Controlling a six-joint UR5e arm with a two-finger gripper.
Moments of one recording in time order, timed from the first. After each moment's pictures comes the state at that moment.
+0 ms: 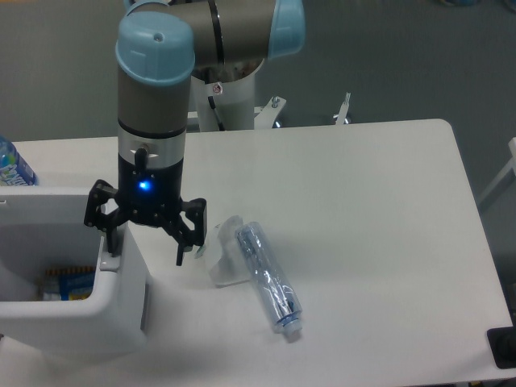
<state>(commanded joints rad) 2.19 -1.83 -1.42 -1.04 1.32 0.27</state>
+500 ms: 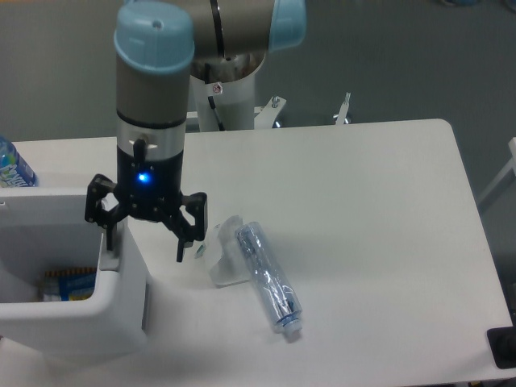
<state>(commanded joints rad) 2.22 -1.81 -1.36 -1.04 1.43 0.28</state>
